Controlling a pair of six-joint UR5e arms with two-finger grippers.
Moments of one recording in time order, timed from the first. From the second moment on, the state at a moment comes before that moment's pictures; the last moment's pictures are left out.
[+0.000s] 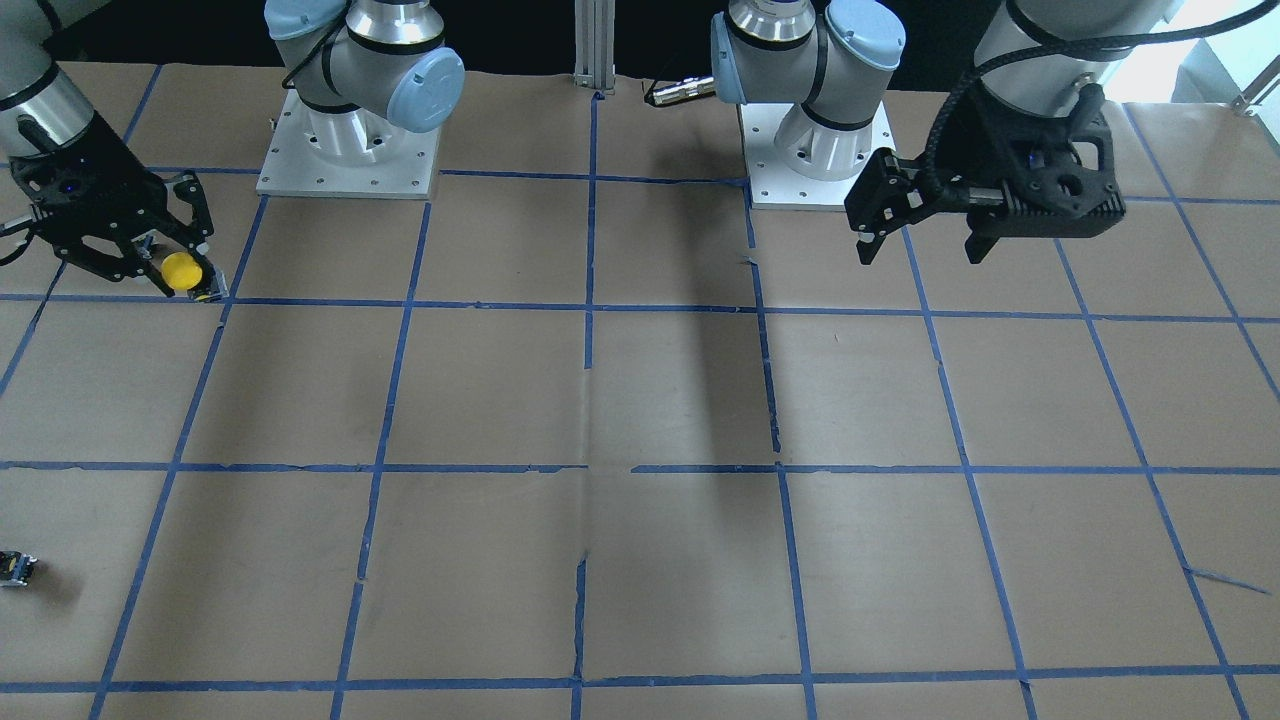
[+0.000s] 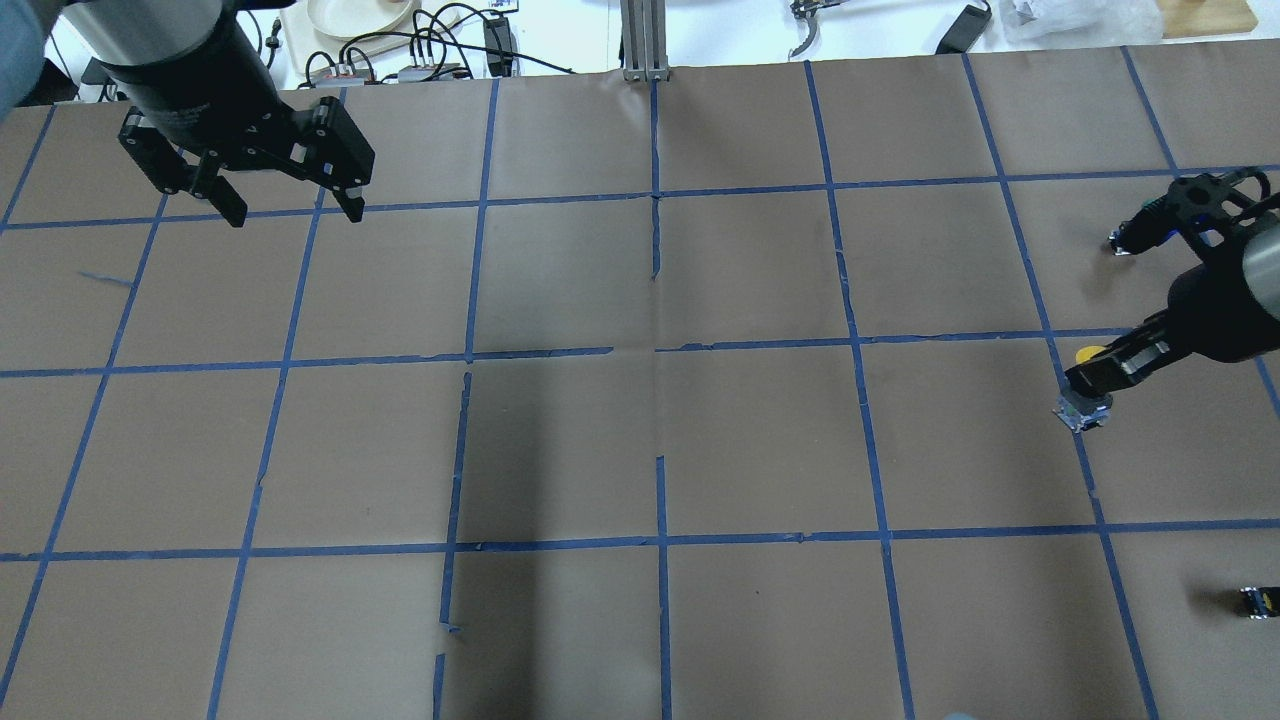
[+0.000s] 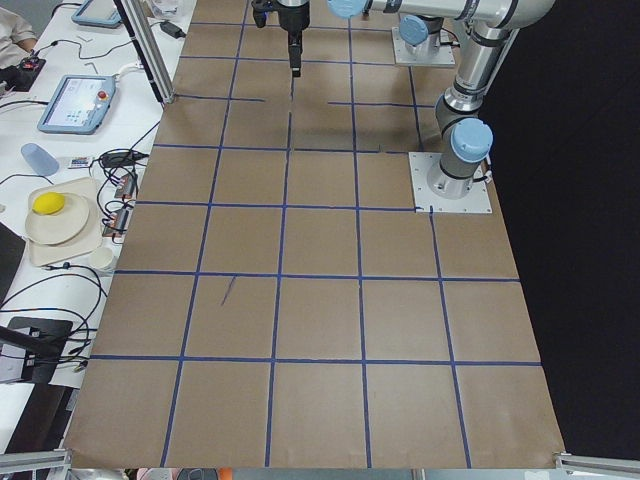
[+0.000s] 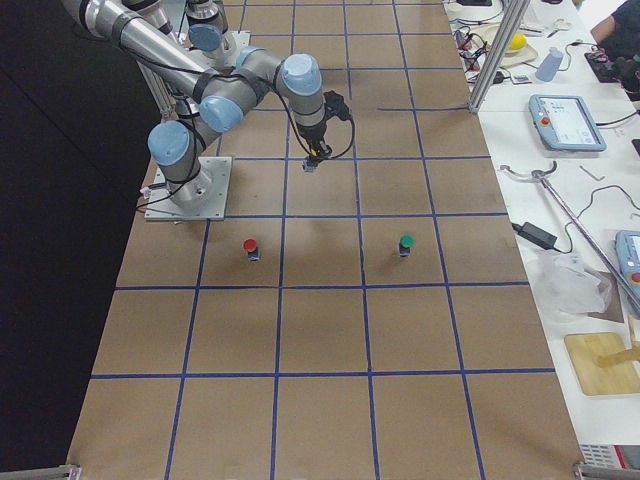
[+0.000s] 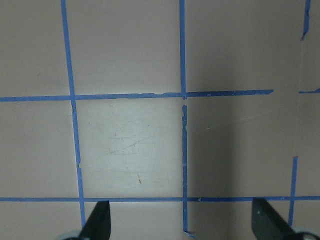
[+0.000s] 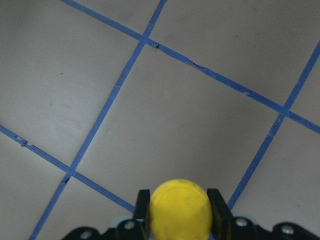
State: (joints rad) left arm -1.49 -1.61 -1.44 -1.68 1.55 0.02; right arm 0.98 -1.77 2.10 -1.91 -1.35 -1.25
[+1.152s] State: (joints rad) left arm -1.52 -1.60 -1.45 -1.68 1.58 0.03; right arm 0.64 -1.44 2.04 -2.01 -1.20 -2.18
